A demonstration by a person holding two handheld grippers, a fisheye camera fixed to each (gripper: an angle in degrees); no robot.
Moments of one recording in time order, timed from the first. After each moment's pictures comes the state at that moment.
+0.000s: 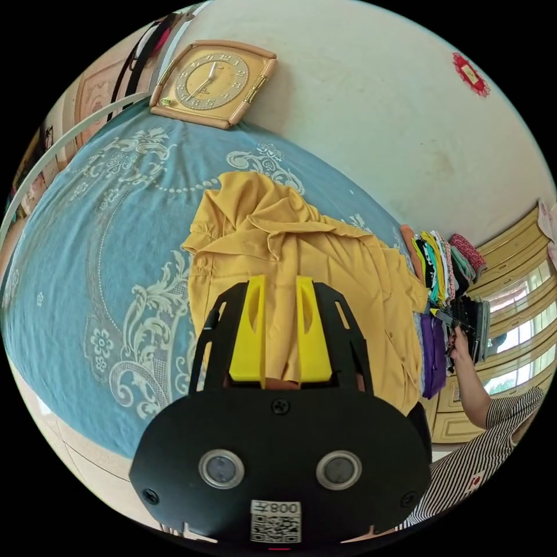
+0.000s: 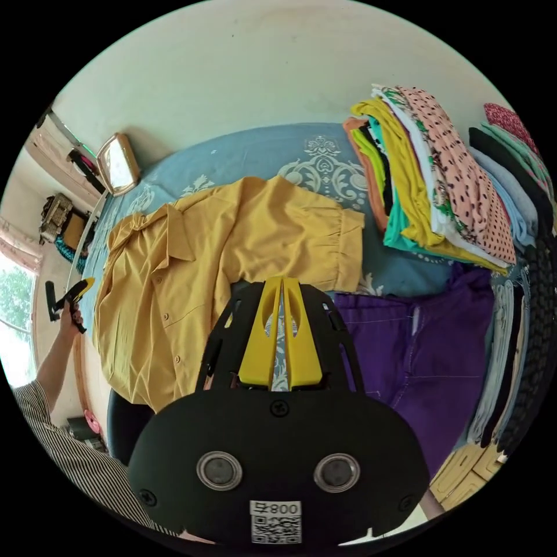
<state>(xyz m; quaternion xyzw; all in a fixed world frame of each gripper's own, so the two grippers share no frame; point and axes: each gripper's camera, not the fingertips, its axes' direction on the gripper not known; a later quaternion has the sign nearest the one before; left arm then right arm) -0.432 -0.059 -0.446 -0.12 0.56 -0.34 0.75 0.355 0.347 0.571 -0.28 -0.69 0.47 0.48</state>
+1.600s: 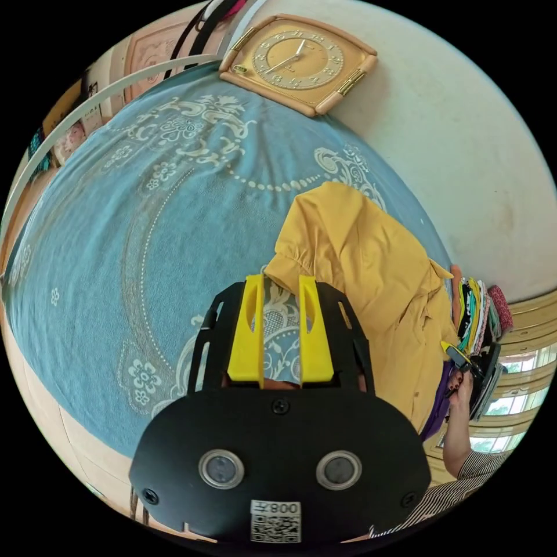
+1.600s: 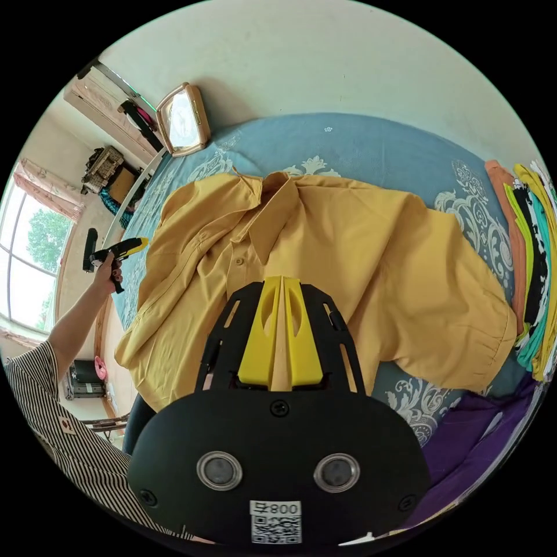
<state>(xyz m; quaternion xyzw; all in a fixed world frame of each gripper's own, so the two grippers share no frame) -0.474 -0.208 -0.385 -0.25 0.50 -0.39 0.73 0.247 0.184 0.626 -0.18 -0.78 0.40 0.45</state>
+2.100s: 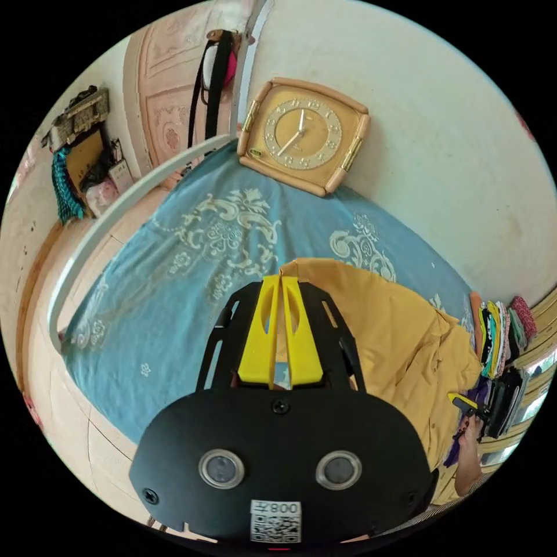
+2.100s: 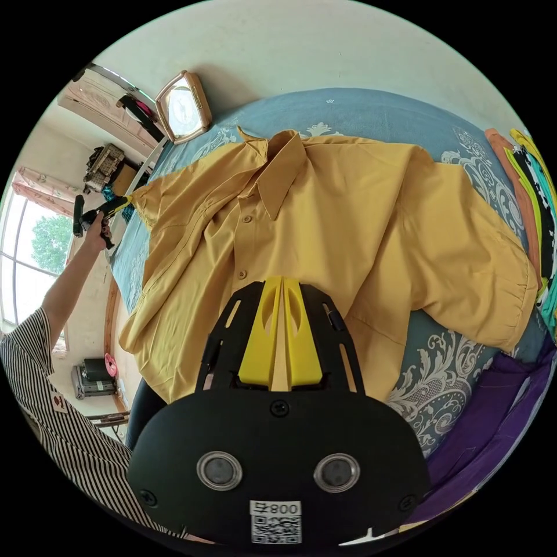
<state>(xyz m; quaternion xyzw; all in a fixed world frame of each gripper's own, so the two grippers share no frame) -0.617 -0.275 -0.379 -0.17 0.38 -0.40 0.81 0.230 0.211 0.606 -0.19 -0.79 0.40 0.43</state>
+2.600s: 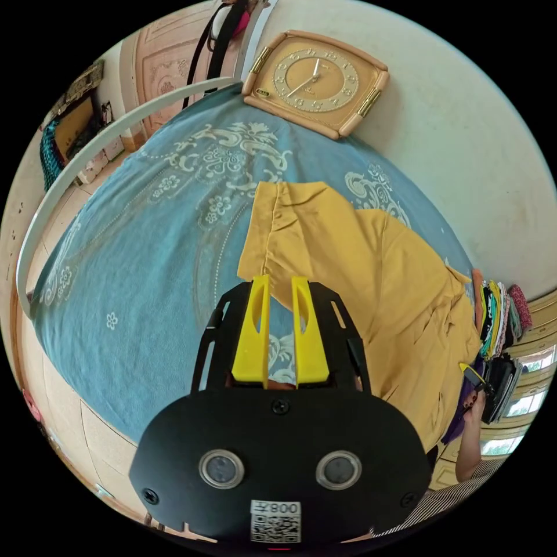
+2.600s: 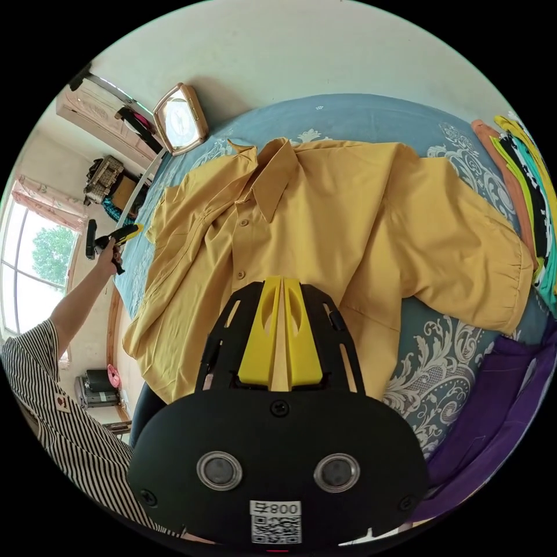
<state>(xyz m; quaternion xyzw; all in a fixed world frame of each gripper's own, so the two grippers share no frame) -0.548 -0.228 -0.352 -0.24 0.45 -0.37 0.78 0.236 0.234 0.626 -0.20 -0.77 0.43 0.42</state>
